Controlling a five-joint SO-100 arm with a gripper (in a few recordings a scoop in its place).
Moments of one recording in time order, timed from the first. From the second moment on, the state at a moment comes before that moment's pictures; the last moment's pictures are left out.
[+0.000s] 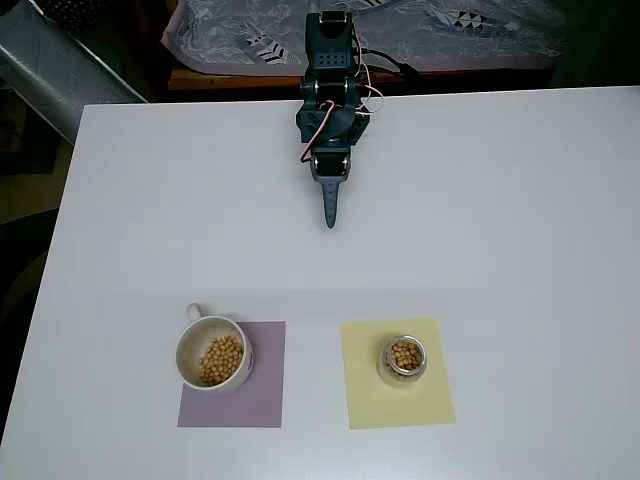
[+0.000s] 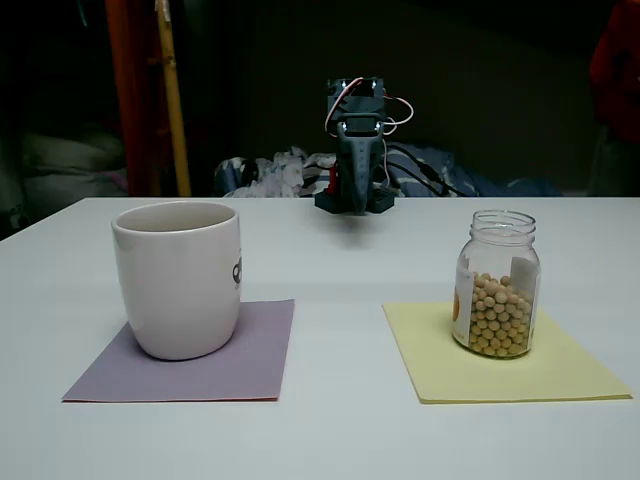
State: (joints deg) arm 1.1 189.8 180.3 50.3 -0.2
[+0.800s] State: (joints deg) arm 4.9 161.8 151.4 18.7 -70.5
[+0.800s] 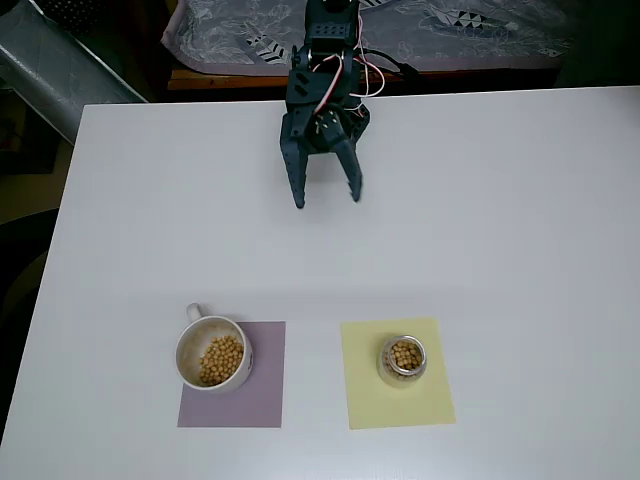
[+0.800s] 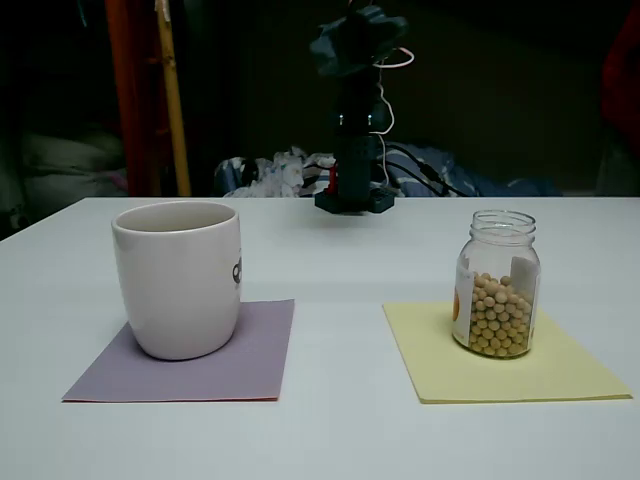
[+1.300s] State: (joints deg) arm -1.7 142.9 159.6 -12.6 -85.6
